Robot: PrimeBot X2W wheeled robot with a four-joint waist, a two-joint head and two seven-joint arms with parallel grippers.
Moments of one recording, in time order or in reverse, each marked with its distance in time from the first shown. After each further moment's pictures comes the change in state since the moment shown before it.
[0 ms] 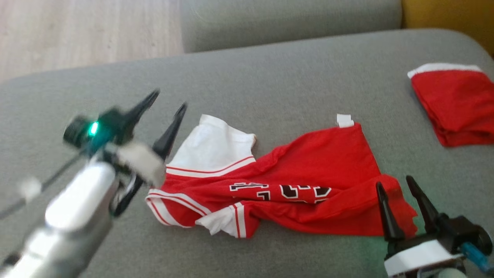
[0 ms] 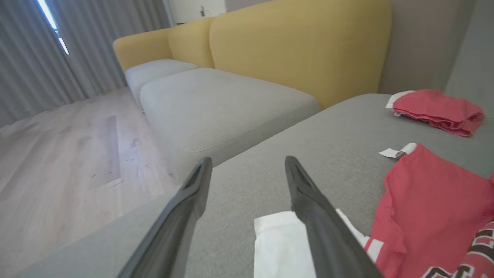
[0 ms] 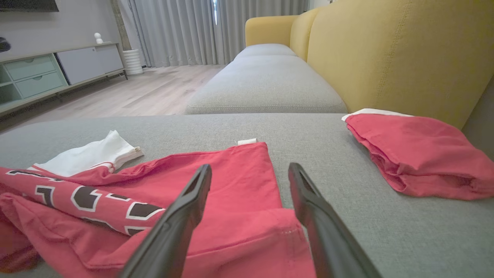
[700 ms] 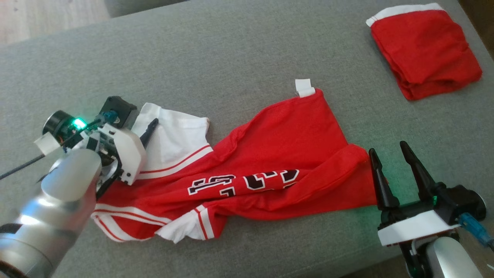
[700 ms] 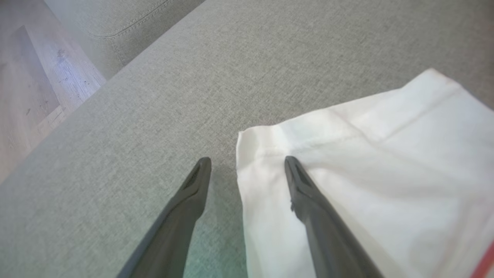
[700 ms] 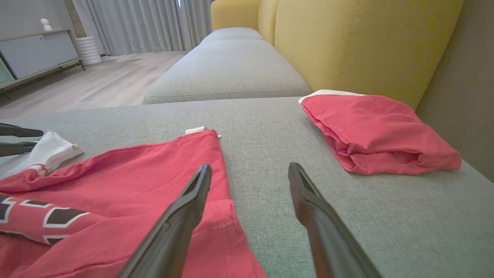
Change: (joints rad) left arm -0.237 -0.042 -0.242 0.463 -0.010 -0.075 0.151; right arm -0.140 -0.018 0.051 0.000 0.032 0.000 0.000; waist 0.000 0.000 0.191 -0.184
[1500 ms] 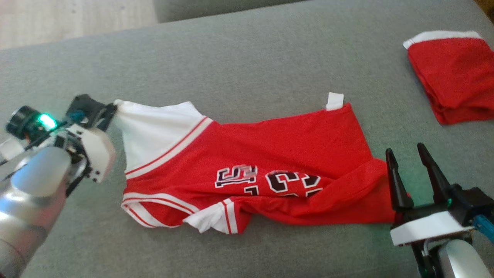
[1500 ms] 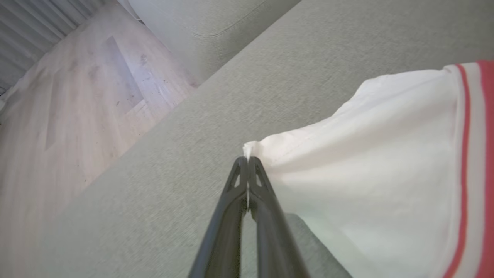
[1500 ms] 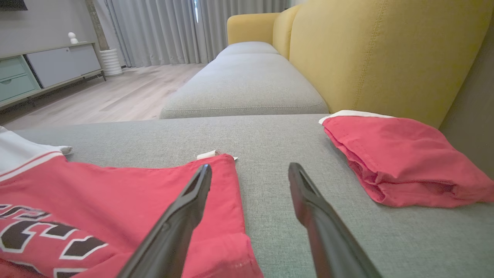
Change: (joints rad) left arm -0.064 0.071 -0.145 0.087 -0.079 0.000 -0.134; right arm 0.005 0.000 -0.066 0.012 0.003 0.000 0.000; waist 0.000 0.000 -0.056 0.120
